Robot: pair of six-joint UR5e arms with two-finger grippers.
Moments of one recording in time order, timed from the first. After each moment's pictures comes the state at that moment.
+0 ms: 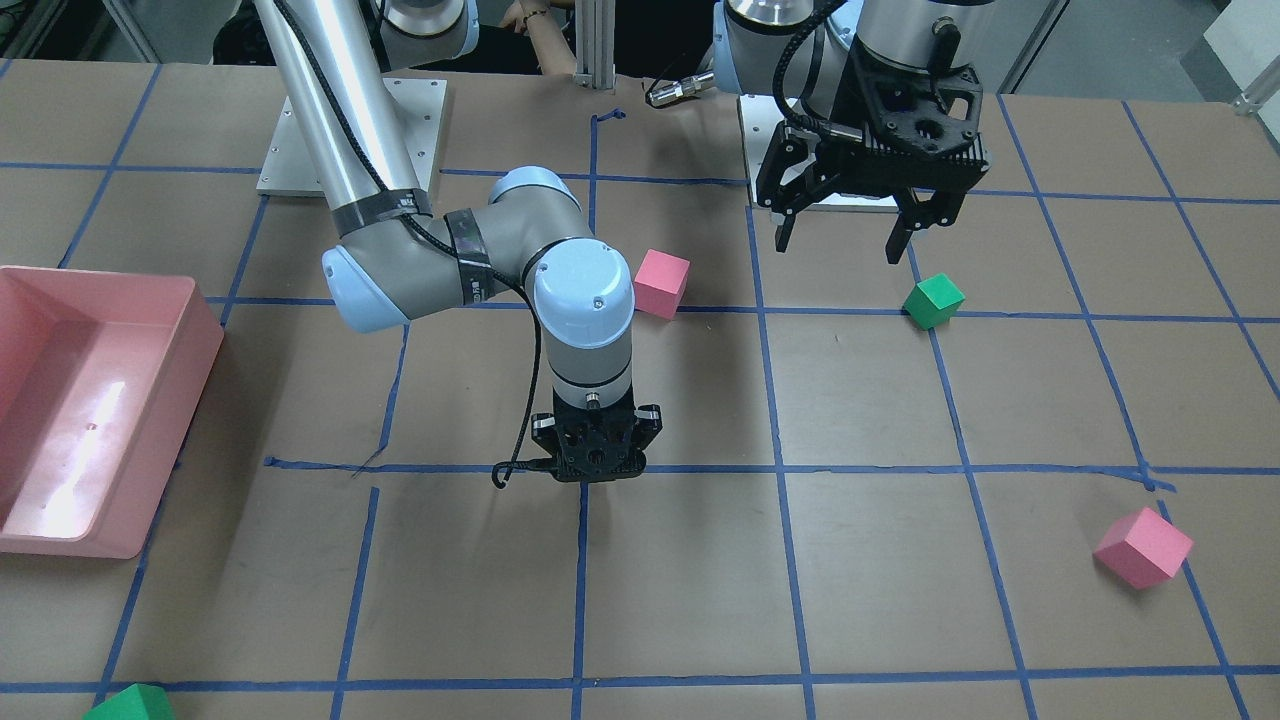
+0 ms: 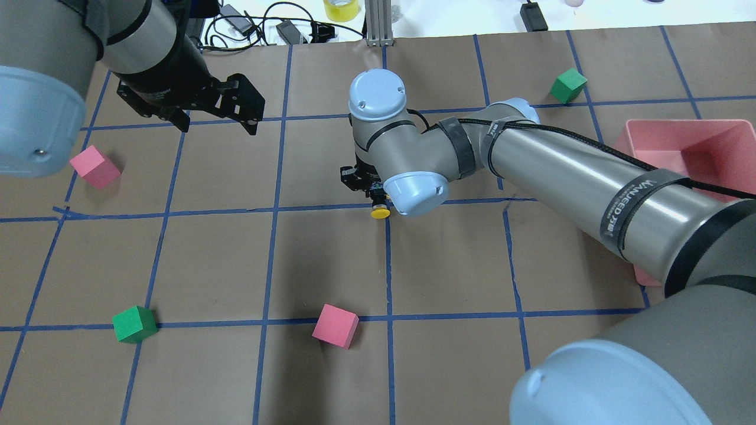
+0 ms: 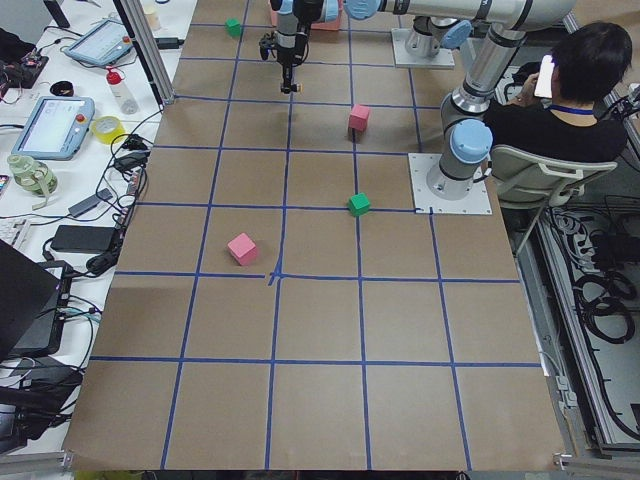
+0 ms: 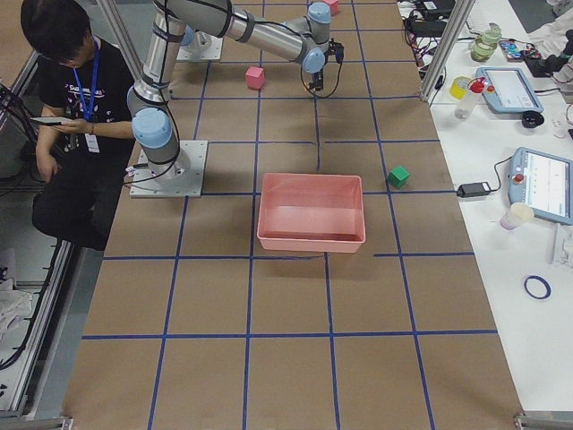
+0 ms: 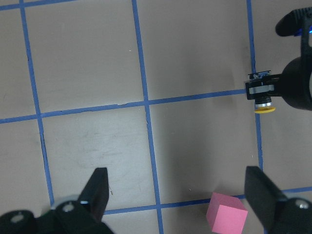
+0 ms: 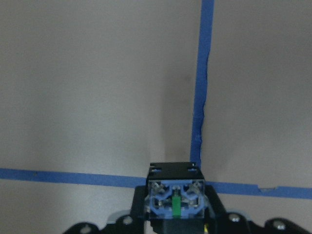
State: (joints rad) left arm -1.64 -1.52 -1.60 -1.43 1.57 0.03; right arm 1.97 -1.02 1.62 -2.25 -1.55 0.34
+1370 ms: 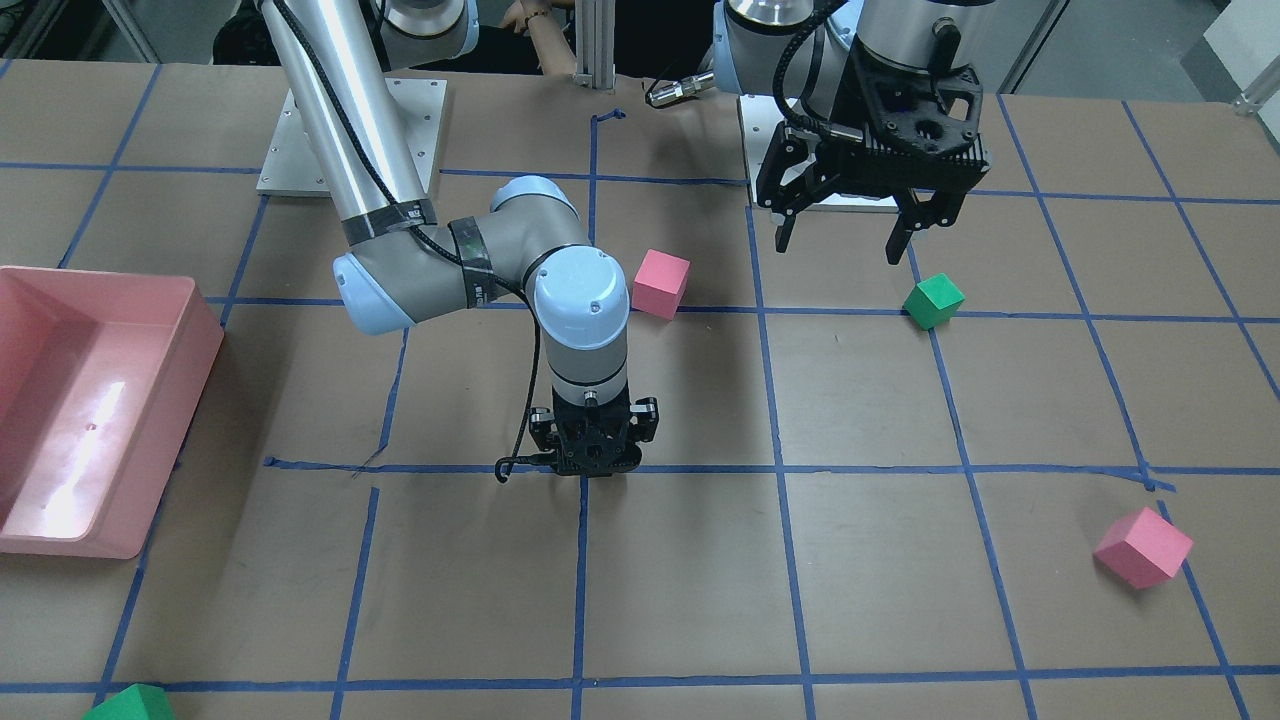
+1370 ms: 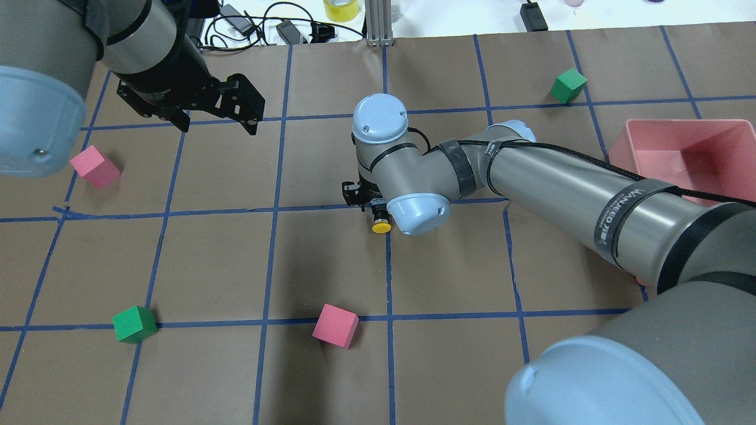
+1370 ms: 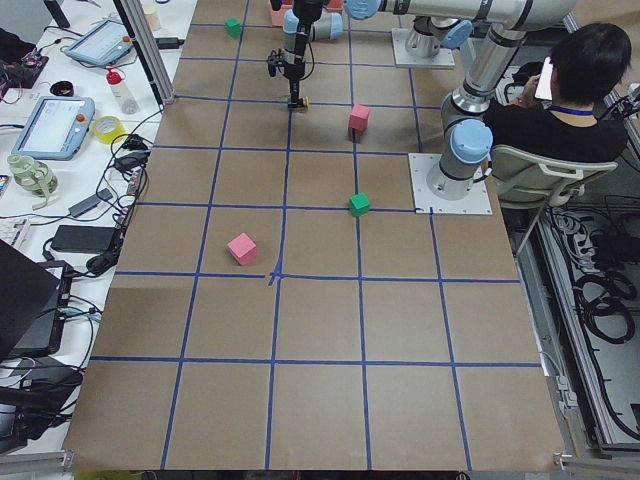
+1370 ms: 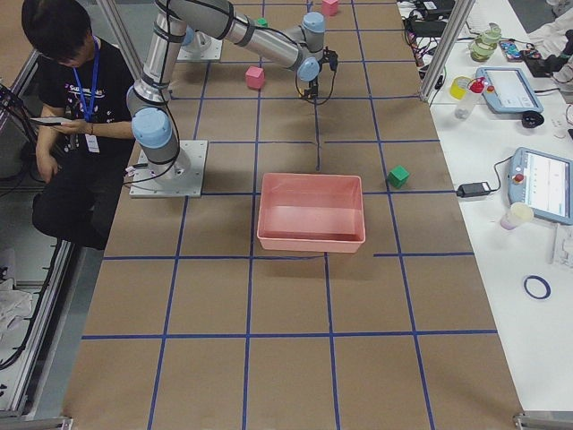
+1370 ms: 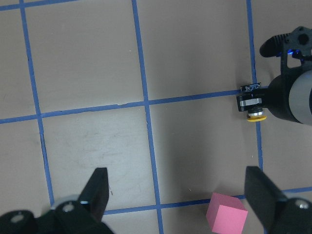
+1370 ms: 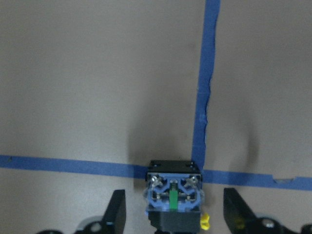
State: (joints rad) left arm -1.64 -1.52 -1.60 -1.43 1.57 0.03; right arm 1.98 -1.02 1.69 -2.32 -1.55 0.33
